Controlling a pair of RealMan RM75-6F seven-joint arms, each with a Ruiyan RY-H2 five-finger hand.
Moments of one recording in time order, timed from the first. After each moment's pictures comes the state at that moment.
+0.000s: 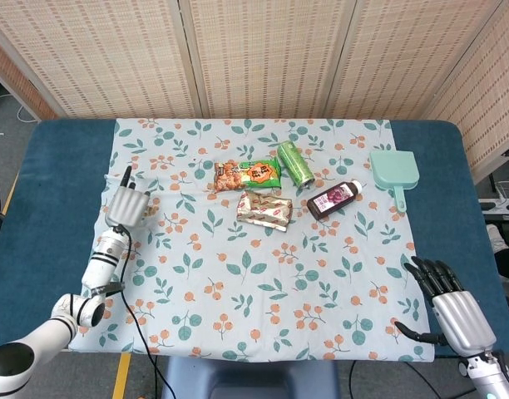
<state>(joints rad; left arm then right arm) -0.79 -1.77 -0.24 -0.68 1.25 0.90 0.44 0.06 -1.01 -0.08 -1.76 -1.70 1.45 -0.02</state>
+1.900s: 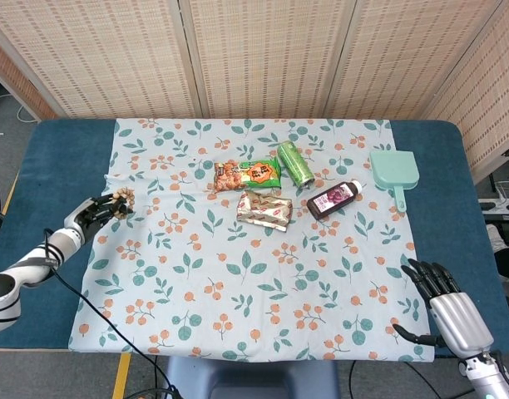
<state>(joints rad) -0.54 -1.24 -0.69 -1.31 0.19 0.06 -0.27 0.07 -1.01 -0.08 -1.76 -1.70 1.43 -0.02</state>
